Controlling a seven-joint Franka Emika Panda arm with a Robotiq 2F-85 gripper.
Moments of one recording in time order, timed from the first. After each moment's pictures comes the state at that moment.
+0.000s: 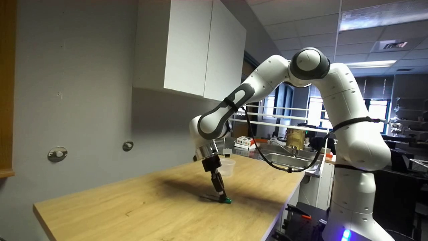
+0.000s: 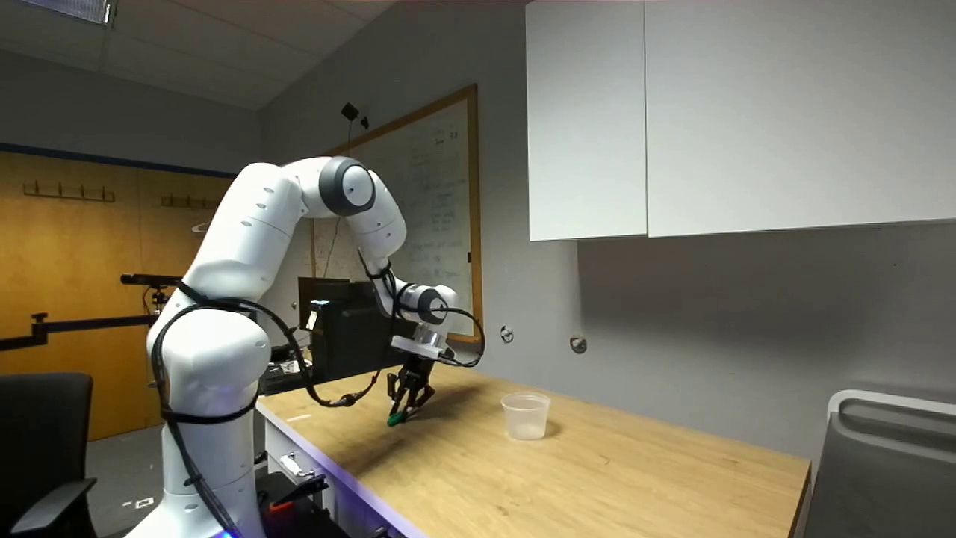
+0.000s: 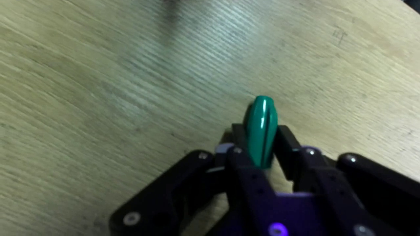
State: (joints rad) arm 0.11 0.39 0.14 -2.08 0.05 1.94 -0.28
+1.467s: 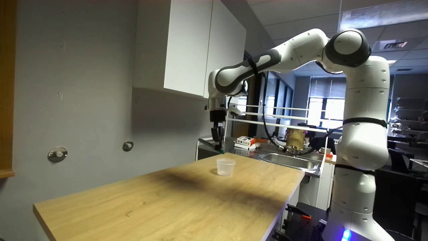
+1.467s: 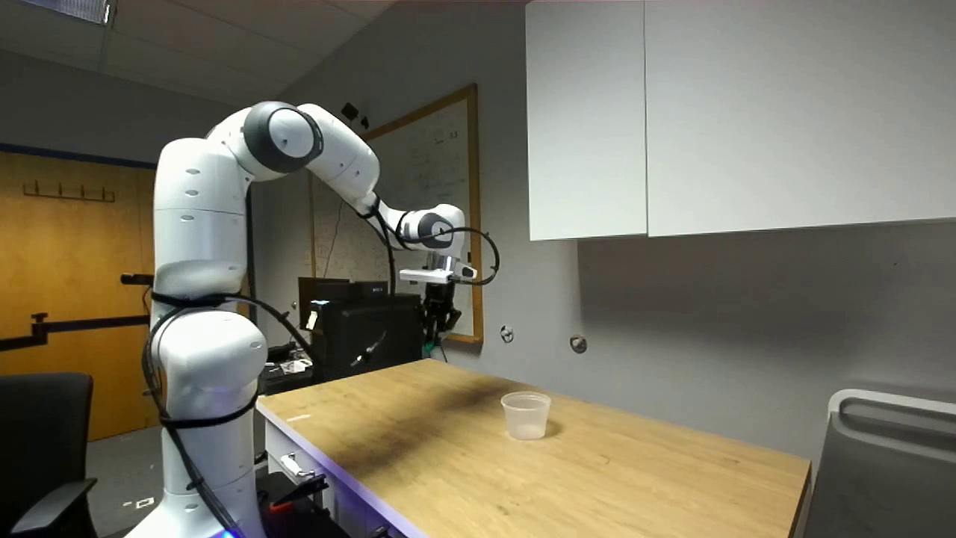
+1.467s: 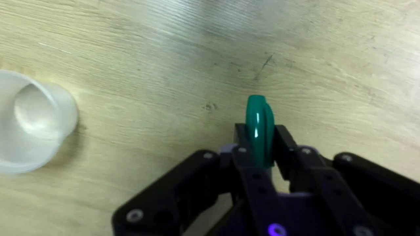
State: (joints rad) arm 0.05 0.00 0.08 -2.07 0.05 1.92 -0.17
